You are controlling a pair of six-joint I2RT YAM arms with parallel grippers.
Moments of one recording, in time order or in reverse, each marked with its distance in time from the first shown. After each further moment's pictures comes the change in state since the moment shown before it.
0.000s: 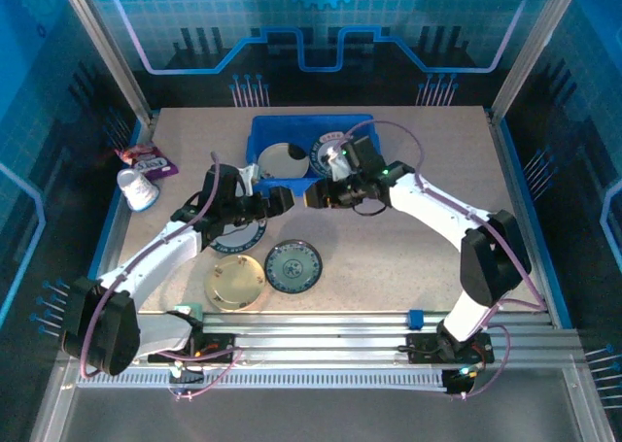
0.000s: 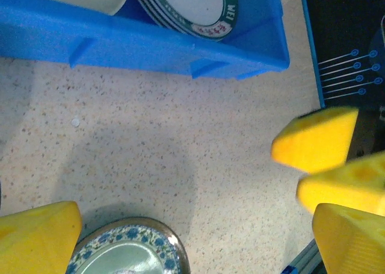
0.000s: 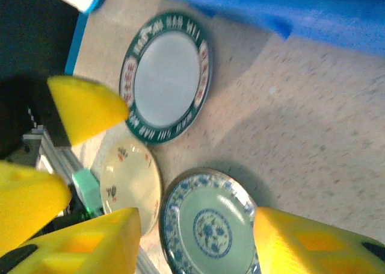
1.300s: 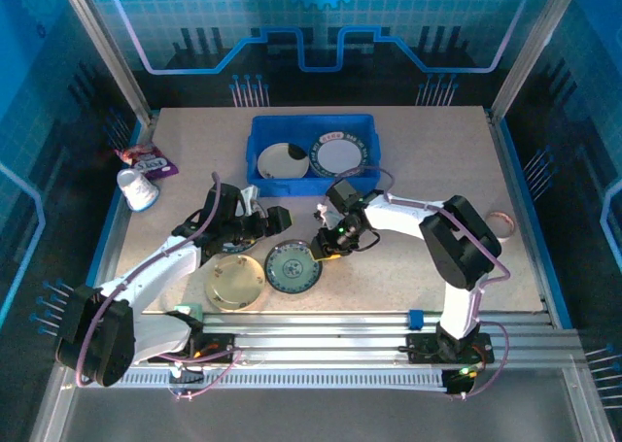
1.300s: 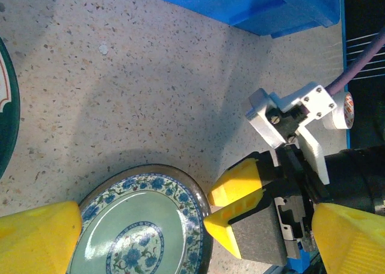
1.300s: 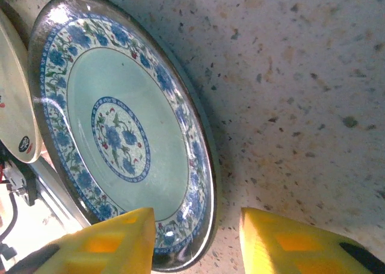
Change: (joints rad) left arm -0.021 -0.055 -0.144 0.008 0.000 -0.053; right arm 0.070 0.188 -0.172 -0.064 -0.050 -0.085
